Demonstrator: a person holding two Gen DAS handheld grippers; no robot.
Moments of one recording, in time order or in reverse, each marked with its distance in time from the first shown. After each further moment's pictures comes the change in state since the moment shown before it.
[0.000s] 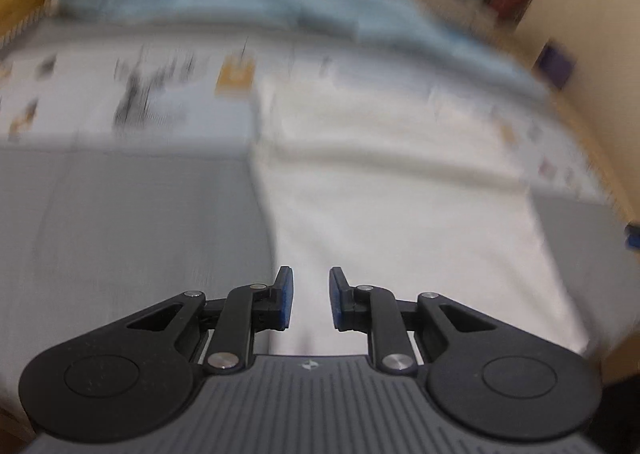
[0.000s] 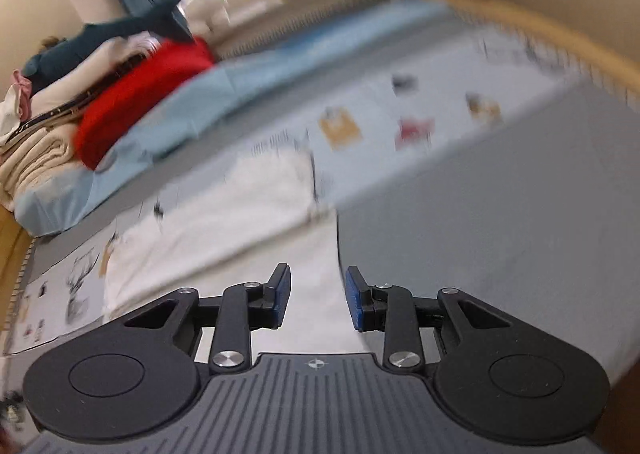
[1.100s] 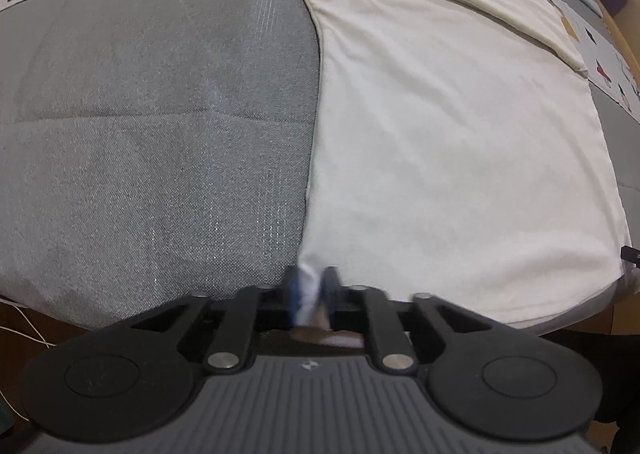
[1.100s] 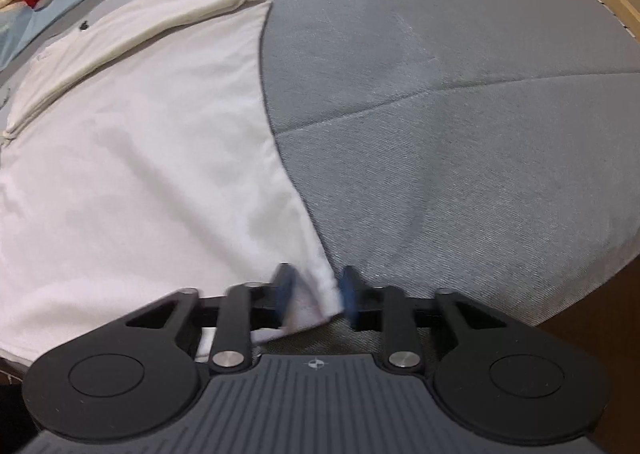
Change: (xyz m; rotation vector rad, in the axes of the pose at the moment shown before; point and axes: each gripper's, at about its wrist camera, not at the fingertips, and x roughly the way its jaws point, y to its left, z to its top) left arm 0.064 0.017 -0.064 -0.031 0.323 0.060; right arm 0.068 -0.029 -0.108 -0.184 0.326 -0.222
